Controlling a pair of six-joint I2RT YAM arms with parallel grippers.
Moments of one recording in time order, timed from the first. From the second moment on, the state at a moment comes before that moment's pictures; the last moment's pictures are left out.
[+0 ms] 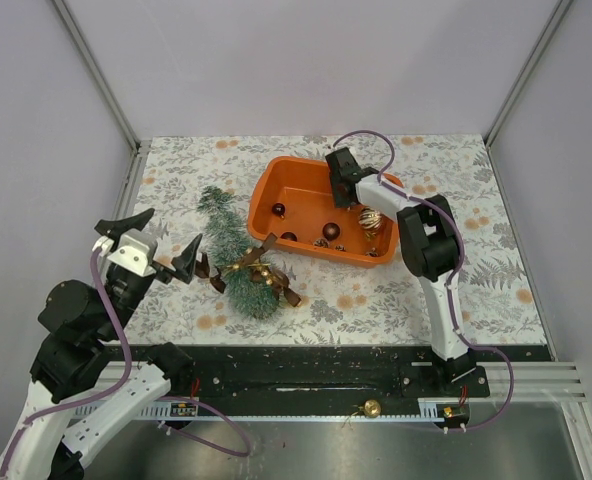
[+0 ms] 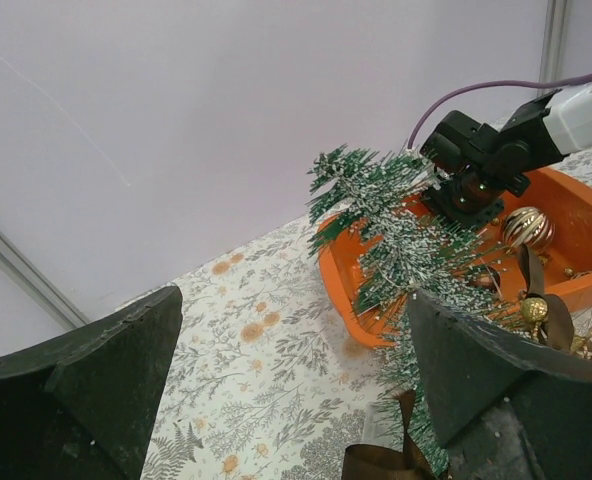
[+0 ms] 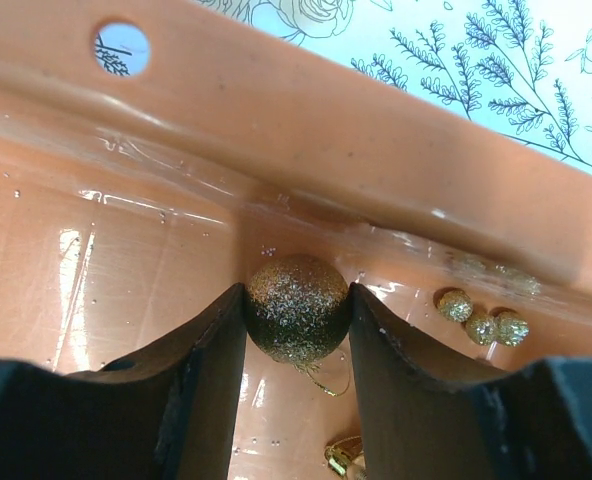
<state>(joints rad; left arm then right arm) -0.62 0.39 1.00 -0.45 -0.17 0.30 0.46 2.27 1.76 -0.44 0.35 0.20</state>
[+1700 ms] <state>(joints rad) -0.62 0.33 0.96 -0.50 -0.02 0.46 0.75 1.60 1.70 0.22 -0.49 0.54</state>
